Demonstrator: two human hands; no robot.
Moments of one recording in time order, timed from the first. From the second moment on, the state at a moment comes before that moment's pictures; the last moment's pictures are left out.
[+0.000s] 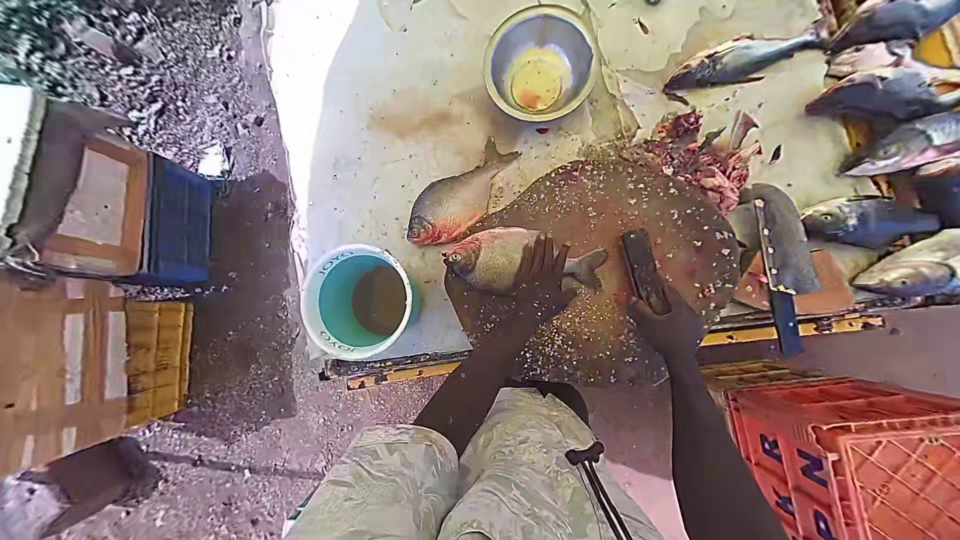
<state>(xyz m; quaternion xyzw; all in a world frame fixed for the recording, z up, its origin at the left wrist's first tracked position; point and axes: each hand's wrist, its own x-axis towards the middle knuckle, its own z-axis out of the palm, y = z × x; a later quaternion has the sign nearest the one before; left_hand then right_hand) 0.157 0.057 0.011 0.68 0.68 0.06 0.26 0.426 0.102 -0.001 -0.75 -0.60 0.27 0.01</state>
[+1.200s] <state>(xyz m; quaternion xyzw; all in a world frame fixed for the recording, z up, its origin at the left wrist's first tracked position) -0.005 0.071 -0.055 0.75 0.64 0.04 0.15 0.317 0.158 -0.010 -0.66 -0.70 0.29 0.03</state>
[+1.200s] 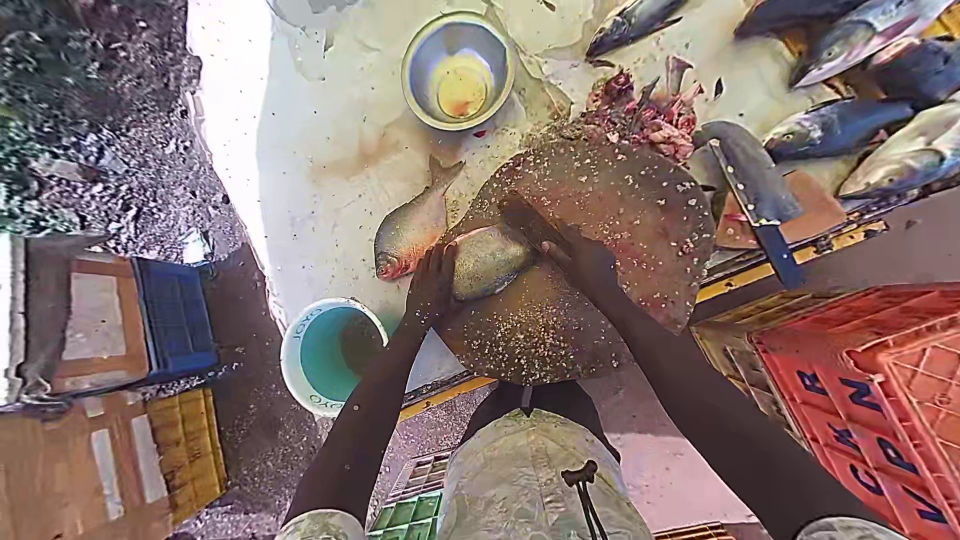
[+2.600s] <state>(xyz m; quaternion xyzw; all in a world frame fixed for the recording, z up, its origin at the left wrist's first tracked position) 0.025 0.075 -0.065 0.64 0.74 0.10 0.19 0.270 0.180 -0.026 -0.69 -0.57 0.38 0.23</state>
